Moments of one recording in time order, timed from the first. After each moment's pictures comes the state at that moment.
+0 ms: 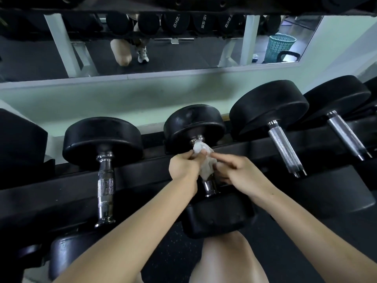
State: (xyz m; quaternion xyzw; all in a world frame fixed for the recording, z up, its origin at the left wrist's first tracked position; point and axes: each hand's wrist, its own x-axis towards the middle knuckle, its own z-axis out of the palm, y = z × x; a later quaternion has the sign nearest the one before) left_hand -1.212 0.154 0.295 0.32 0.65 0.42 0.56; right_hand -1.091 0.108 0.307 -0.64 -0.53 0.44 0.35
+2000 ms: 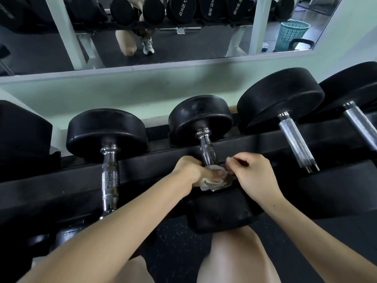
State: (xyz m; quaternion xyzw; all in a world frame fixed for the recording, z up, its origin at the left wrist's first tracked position) left_hand -1.233 0.154 0.281 0.45 0.62 0.18 0.62; right_hand -1.096 0.098 0.300 -0.72 -0.53 0.27 0.35
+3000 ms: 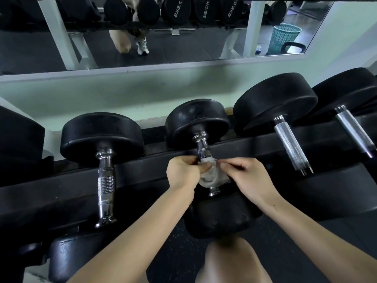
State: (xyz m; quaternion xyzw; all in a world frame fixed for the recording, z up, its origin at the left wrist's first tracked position) left_hand -1.232 0.143 0.287 0.38 0.61 0.39 0.58; right_hand -1.095 0.097 0.306 -0.67 -0.52 0.37 0.37
